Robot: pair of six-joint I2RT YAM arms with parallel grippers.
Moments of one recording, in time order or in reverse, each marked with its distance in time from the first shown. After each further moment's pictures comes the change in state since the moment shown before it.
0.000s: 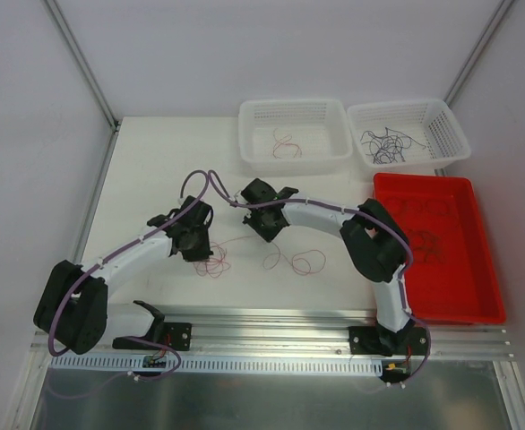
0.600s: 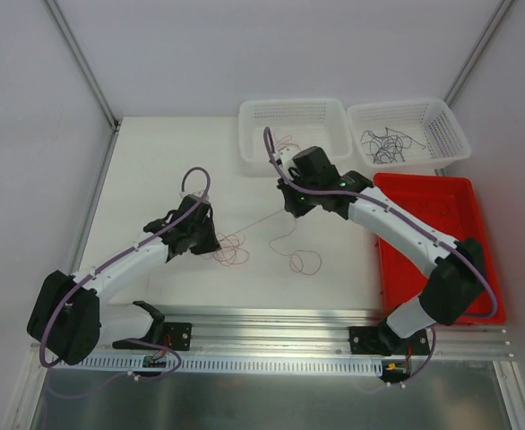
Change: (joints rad) left arm -0.014 -0.064 -0.030 0.120 0.019 -0.041; right arm -0.132 -0.452 -0.108 -0.040 -0.048 0.090
